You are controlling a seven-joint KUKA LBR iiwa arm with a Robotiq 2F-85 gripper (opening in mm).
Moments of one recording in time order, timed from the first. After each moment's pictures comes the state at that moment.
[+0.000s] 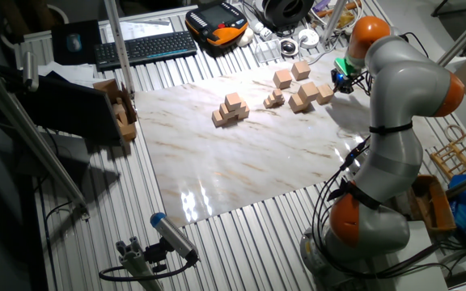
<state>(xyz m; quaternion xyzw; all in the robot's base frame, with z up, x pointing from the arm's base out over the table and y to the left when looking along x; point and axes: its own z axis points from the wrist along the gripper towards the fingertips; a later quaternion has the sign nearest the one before) 0.606 -0.315 0.078 0.63 0.77 0.00 0.07</state>
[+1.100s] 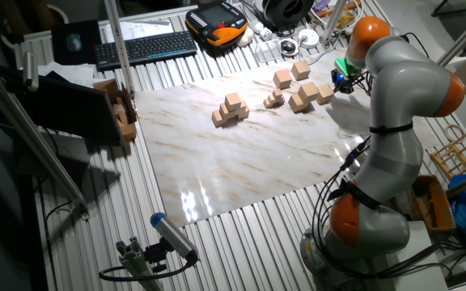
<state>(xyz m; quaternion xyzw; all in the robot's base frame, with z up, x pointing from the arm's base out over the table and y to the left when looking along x) 0.604 -0.317 0.082 0.62 0.78 -0.01 0.07</state>
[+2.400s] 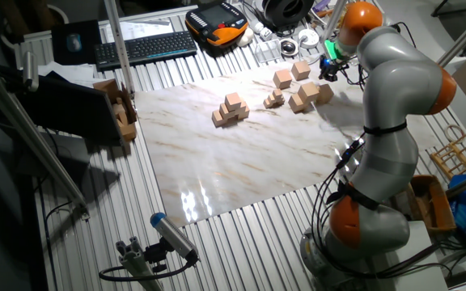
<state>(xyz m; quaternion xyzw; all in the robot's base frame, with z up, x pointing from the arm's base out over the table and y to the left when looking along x) 0.667 -0.254 0.117 0.71 0.70 0.05 0.06</state>
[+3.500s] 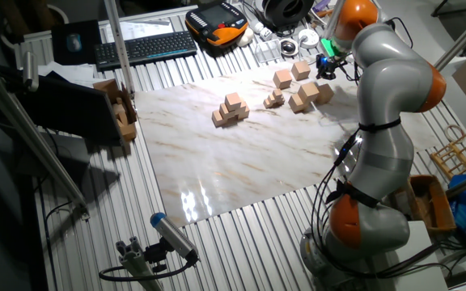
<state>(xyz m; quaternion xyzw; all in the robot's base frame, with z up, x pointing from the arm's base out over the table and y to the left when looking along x) 0.675 -0.255 0.106 0.68 0.74 0.02 0.05</state>
